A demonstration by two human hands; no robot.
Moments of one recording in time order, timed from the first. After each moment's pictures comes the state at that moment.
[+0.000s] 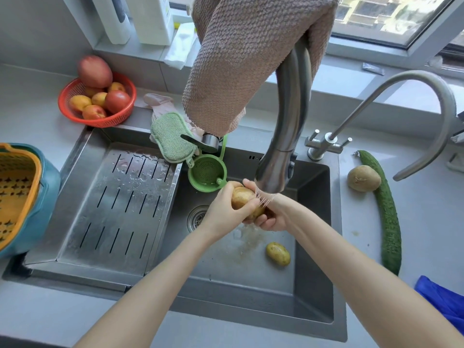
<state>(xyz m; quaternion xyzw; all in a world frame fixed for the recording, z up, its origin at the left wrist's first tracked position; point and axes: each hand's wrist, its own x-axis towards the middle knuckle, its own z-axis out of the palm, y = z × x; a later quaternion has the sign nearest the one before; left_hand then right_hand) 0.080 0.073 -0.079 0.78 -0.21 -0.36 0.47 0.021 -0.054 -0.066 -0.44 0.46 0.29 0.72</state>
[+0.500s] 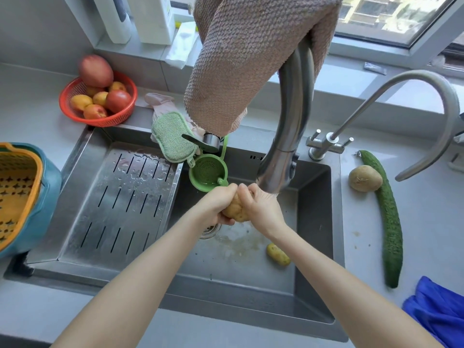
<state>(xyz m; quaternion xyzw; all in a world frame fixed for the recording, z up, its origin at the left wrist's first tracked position) 0.108 0.057 -0.069 0.71 0.01 -0.57 0.42 0.018 -0.016 -0.064 -0.84 0.34 0.06 0.42</state>
